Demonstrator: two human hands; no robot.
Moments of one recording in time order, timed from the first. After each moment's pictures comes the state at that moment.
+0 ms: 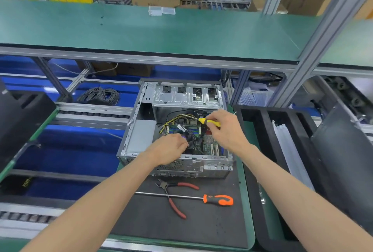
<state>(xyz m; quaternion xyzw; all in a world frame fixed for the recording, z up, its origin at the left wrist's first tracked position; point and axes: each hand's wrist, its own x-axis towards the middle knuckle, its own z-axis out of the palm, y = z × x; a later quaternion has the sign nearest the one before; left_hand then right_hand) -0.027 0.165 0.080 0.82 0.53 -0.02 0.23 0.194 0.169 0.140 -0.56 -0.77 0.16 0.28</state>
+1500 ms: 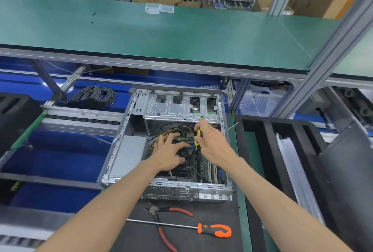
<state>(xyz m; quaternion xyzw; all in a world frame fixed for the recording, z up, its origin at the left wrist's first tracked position) -0.006 0.227 0.042 0.75 0.61 -0.01 0.25 0.182 0.227 0.103 -0.53 -0.80 0.22 0.20</state>
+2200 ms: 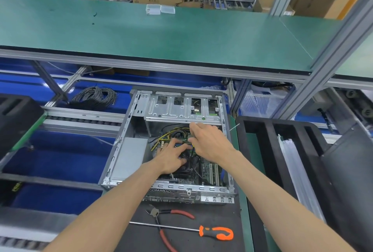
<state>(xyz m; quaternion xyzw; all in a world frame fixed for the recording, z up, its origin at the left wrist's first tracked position) -0.002 0.232 0.037 0.75 0.60 -0.04 0.28 0.167 0.240 0.120 -0.49 -0.87 0.08 0.07</state>
